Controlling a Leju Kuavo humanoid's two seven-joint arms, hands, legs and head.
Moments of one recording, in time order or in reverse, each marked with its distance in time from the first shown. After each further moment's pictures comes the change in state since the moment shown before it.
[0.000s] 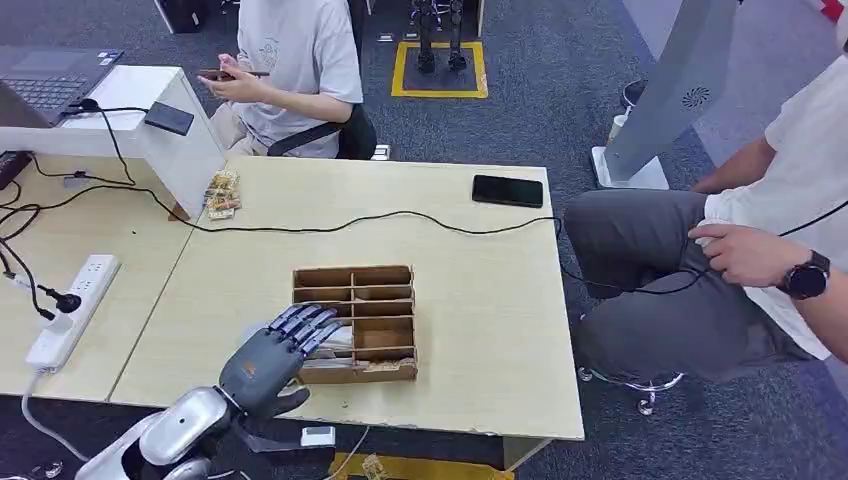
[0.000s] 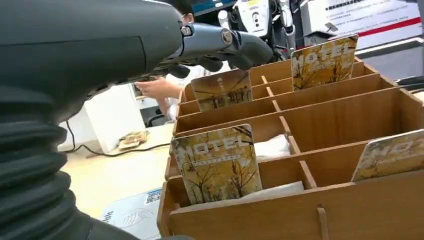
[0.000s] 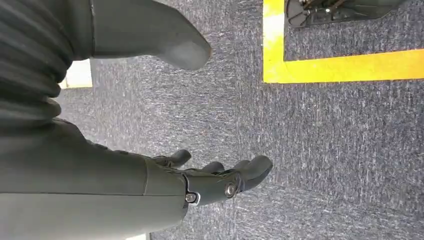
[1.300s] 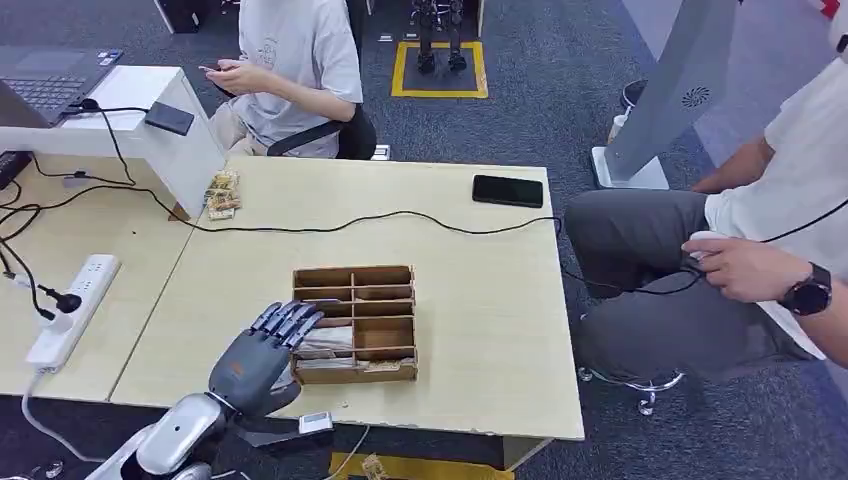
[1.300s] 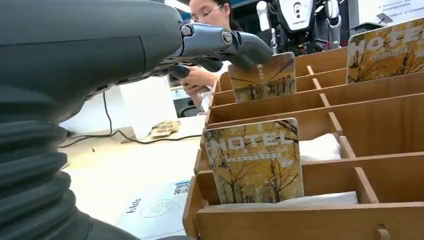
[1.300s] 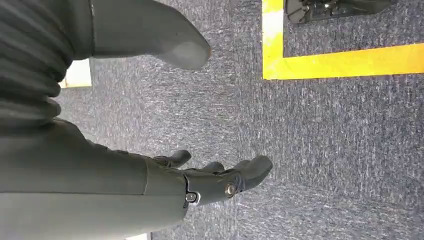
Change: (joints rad) left arm 0.068 -0.054 0.094 0.016 -0.054 0.033 0.071; right arm 0.003 0.007 0.001 -0.032 0.000 0.021 -0.003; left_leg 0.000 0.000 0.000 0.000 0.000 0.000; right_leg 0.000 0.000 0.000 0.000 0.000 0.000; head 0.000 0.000
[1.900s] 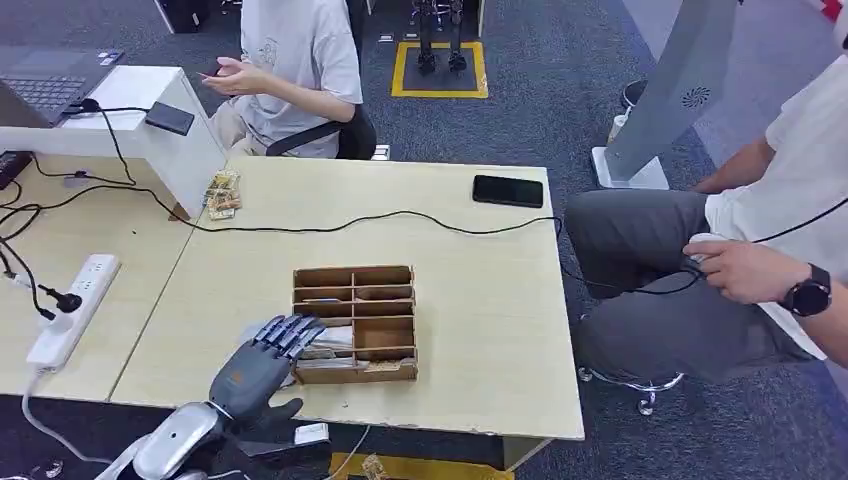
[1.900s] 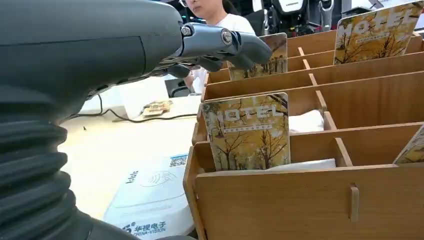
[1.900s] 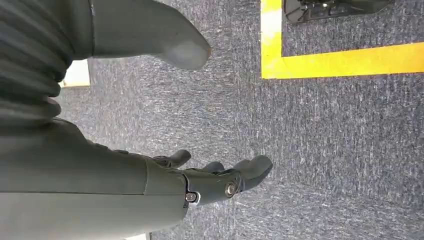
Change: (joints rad) left arm 0.036 -0.002 0.016 0.000 0.083 -0.020 -0.056; right arm 0.000 0.000 0.000 0.000 0.000 -0.003 -0.006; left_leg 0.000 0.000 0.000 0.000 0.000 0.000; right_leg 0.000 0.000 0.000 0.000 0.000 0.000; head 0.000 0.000
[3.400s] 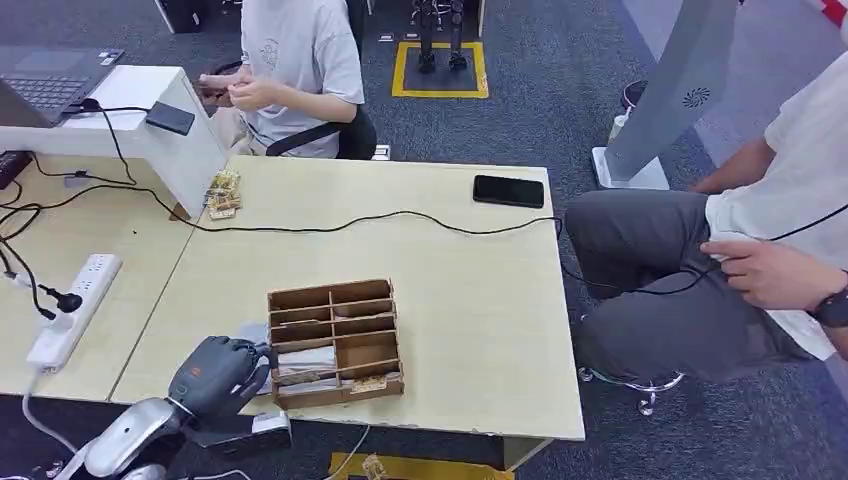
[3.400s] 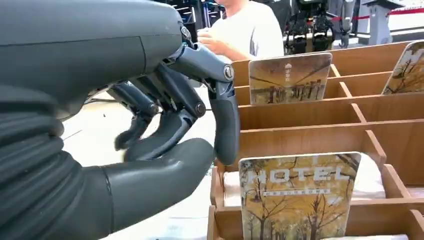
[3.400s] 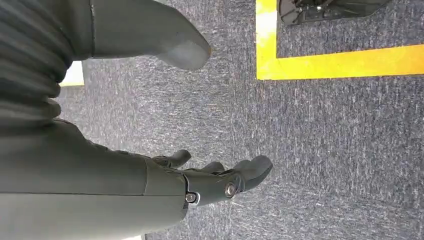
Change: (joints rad) left arm 0.071 0.074 0.143 -0.058 0.146 -0.033 -0.073; right arm -0.002 0.000 -0.010 0.018 0.000 -0.014 -0.028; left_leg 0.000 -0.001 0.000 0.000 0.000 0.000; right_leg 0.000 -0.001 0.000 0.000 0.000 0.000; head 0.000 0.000
